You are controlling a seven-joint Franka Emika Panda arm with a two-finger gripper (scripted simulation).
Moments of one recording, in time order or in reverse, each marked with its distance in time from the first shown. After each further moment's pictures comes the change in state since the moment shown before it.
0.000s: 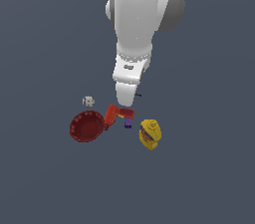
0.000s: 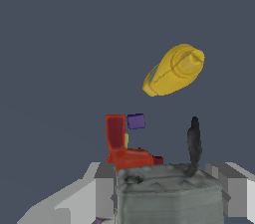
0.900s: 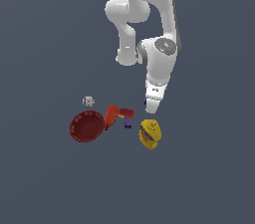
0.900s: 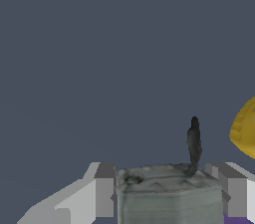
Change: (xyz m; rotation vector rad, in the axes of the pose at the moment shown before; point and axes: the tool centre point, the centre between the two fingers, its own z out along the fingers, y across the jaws) arm 0.077 -0.097 0.162 -0.001 -0.005 0.001
